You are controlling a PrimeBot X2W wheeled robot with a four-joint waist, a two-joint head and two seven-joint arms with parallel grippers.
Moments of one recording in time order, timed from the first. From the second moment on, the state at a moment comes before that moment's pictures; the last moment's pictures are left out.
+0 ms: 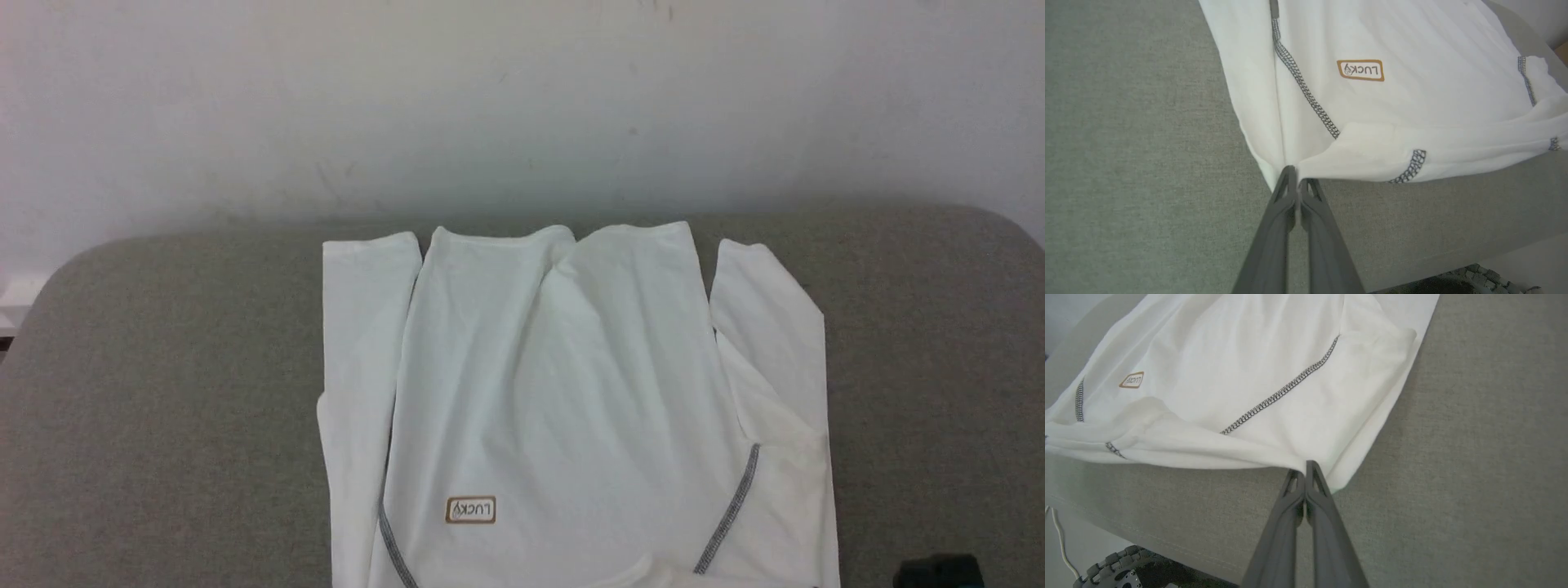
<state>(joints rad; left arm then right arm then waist) 0.36 0.40 -0.35 -0.15 -0.54 0.20 0.15 0.37 -0.22 0.07 -0.17 0.40 0.13 0.38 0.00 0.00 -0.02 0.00</state>
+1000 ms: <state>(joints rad) 0.03 0.40 -0.11 -0.19 -0.63 0.18 -0.02 0.23 -0.08 -0.06 -0.39 0.30 0.13 0.11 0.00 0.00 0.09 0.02</state>
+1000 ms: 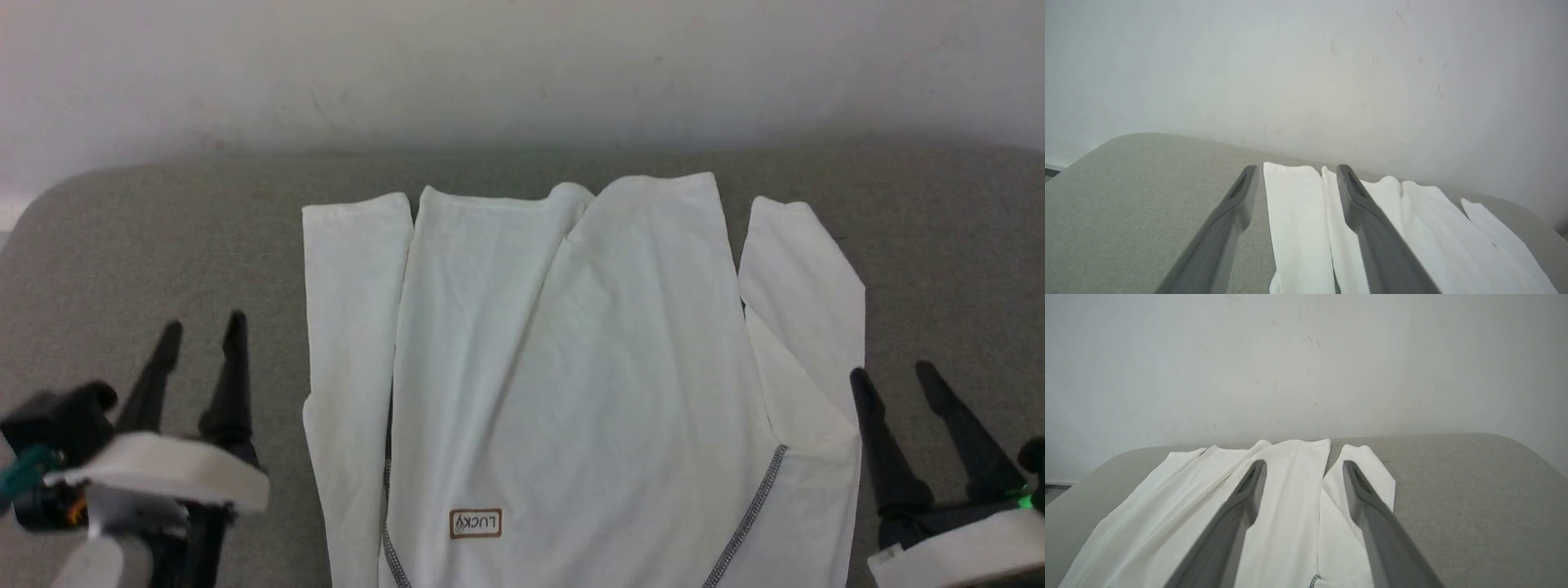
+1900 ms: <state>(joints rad) -0.95 0.58 -0.21 0.67 -0.69 0.02 0.61 -0.03 -0.12 0.05 -0.30 0.32 0.13 0.11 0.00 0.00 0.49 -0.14</state>
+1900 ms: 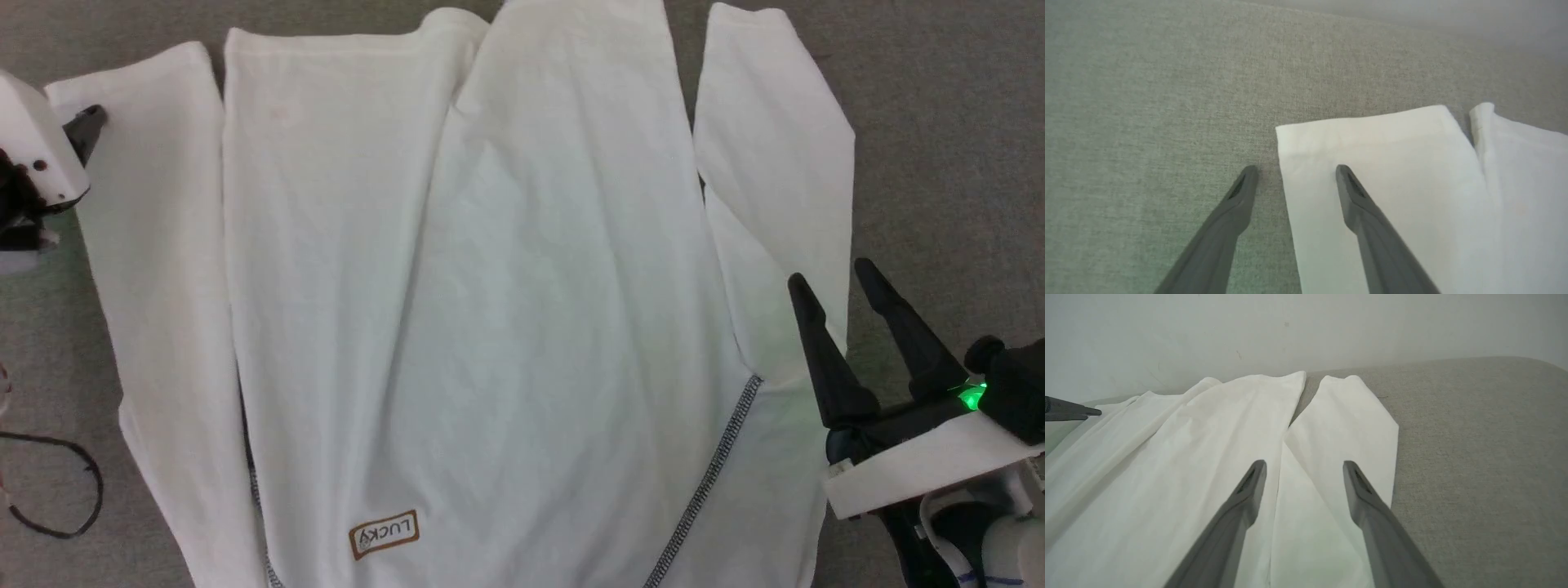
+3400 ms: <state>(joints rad) -0.68 0.74 -0.18 0.40 -0.65 0.06 0.34 0.21 -0.06 -0.12 -0.28 0.33 0.13 0.19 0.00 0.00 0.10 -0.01</state>
